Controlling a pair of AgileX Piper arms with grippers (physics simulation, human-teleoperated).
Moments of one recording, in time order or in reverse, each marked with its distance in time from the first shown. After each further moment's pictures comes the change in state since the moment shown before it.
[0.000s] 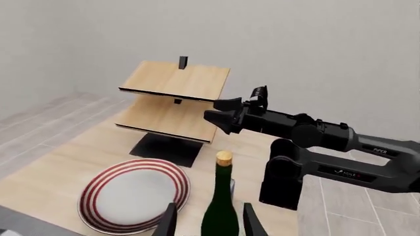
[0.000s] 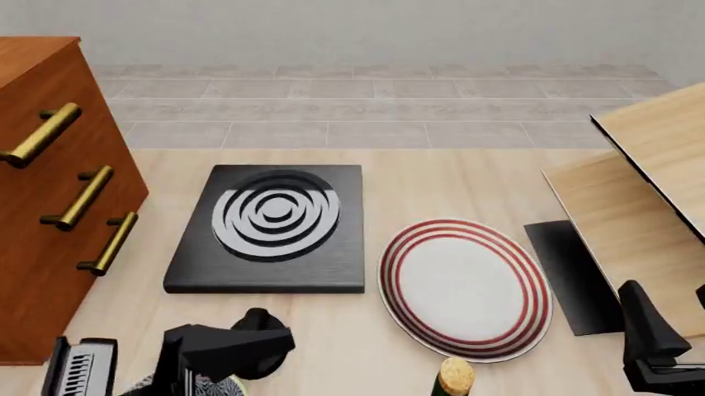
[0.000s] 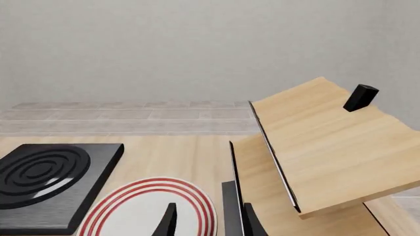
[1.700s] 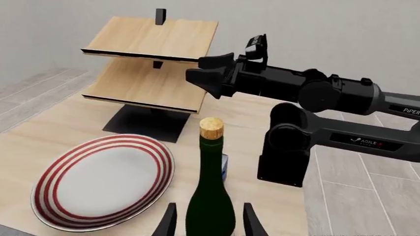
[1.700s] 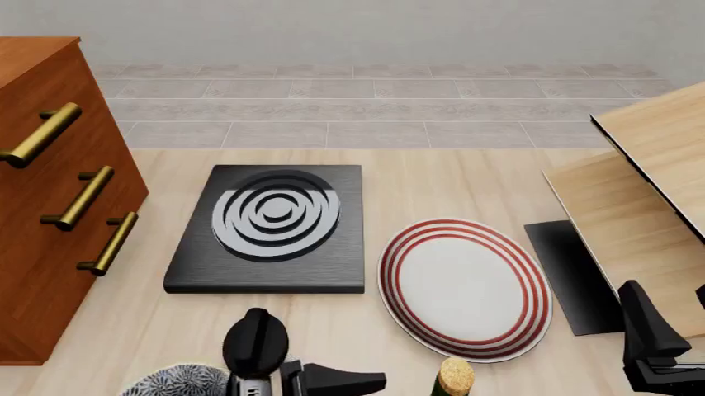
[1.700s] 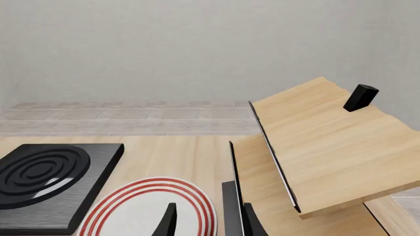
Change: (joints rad) left arm -0.053 0.731 -0.022 -0.596 0.016; right arm 0.000 0.000 0.000 0.000 0.000
